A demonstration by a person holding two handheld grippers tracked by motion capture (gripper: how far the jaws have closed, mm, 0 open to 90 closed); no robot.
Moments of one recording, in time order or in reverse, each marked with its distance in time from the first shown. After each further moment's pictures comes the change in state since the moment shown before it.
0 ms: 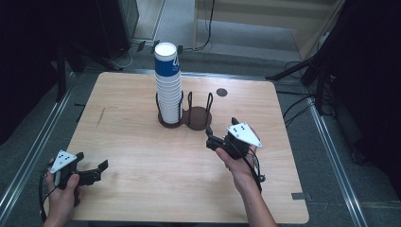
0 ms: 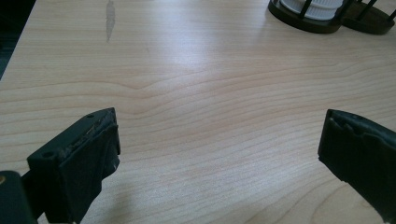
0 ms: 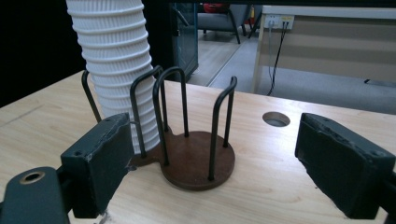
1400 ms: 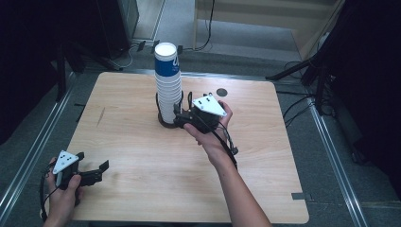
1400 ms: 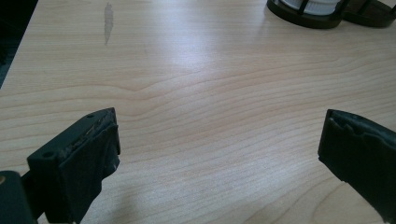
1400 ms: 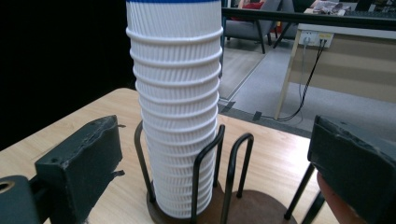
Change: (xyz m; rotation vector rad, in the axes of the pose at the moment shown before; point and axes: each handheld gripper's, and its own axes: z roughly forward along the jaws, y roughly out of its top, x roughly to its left) left arm -0.004 0.000 0.000 -0.001 0.011 0.029; right arm 0.062 0.057 0.063 -0.013 0.091 -0.054
